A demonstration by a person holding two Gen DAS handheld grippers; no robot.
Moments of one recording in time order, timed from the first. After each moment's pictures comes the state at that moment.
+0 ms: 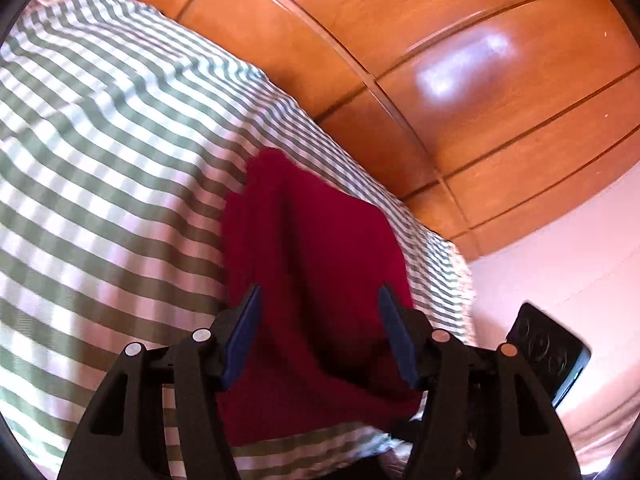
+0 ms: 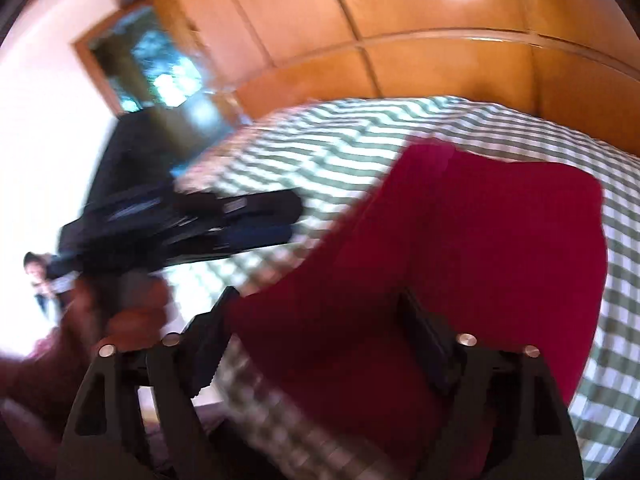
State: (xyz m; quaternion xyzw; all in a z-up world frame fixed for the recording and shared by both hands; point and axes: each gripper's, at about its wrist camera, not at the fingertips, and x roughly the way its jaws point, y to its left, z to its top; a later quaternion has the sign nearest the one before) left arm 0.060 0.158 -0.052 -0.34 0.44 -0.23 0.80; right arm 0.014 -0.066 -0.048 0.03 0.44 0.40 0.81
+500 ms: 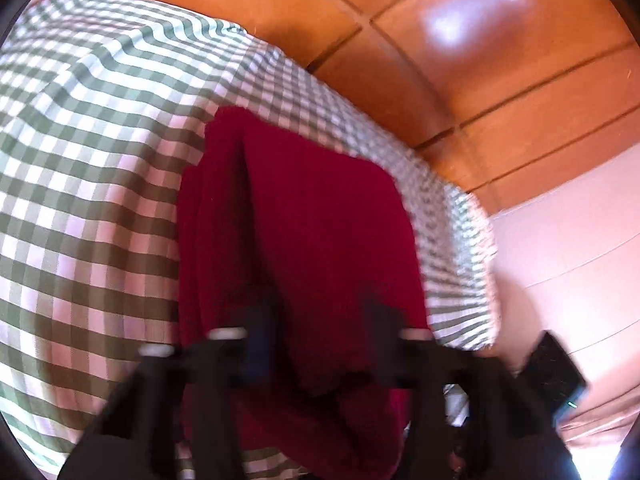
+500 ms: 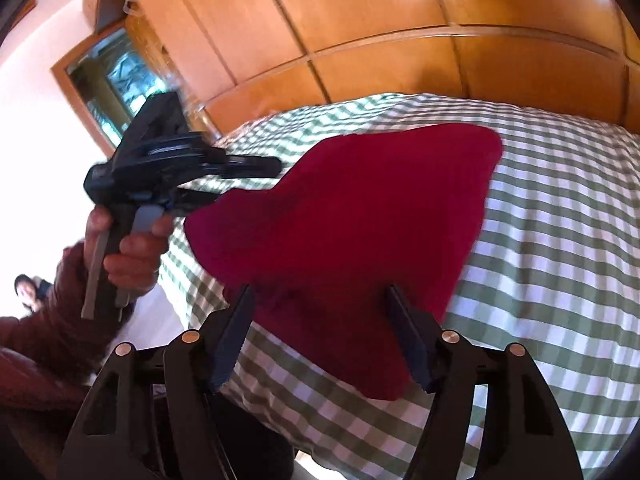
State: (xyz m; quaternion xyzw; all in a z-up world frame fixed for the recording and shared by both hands) left arm 0.085 0.099 -0.049 -0.25 0.52 -0.23 0.79; right arm -0.016 -0.142 -0.055 0.04 0.44 0.34 0.83
